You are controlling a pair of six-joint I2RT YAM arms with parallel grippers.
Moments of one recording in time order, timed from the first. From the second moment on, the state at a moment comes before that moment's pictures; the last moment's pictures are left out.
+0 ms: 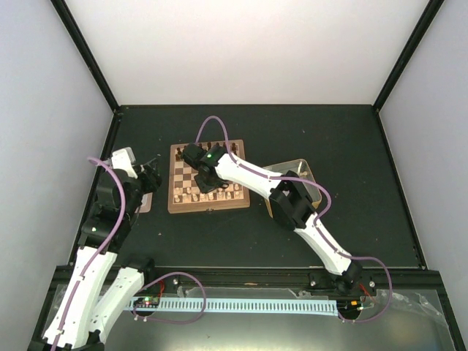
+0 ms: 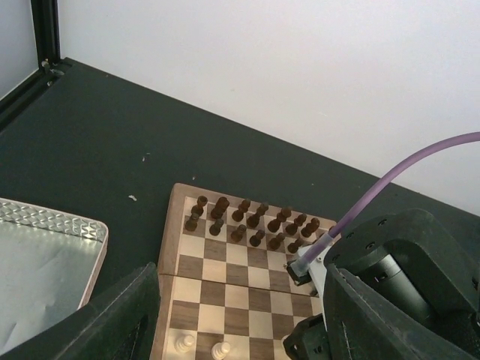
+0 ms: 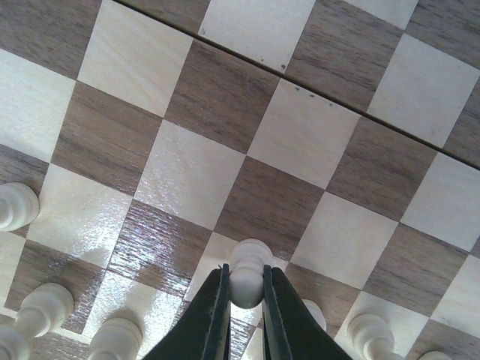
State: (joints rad) left arm -0.20 0.60 0.78 -0.51 -0.13 -0.48; right arm 0.96 2.44 2.23 -1.11 0.16 0.43
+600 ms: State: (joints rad) left arm -0.20 0.61 0.77 -0.50 -0.13 -0.48; right arm 0.95 2.44 2.23 -1.11 0.16 0.45
